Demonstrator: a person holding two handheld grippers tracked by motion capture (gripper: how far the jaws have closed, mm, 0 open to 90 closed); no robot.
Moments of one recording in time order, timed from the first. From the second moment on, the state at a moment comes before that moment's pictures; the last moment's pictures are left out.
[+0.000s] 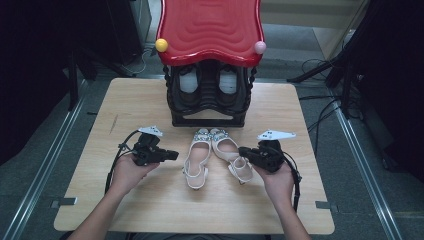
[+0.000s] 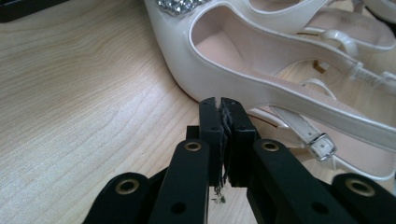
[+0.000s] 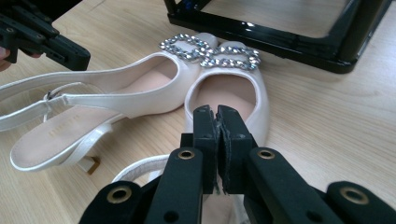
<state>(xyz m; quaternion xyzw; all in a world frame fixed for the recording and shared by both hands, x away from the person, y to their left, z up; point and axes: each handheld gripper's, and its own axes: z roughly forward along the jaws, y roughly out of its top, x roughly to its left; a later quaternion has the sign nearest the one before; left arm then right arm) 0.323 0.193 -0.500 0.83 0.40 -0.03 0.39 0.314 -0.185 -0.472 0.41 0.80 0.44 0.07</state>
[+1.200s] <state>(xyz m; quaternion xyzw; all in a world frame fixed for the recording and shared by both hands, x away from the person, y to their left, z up) 0.338 0.167 -0.519 0.84 0.39 -0.06 0.36 0.328 -0.195 -0.508 0.44 0.81 0.38 0.03</state>
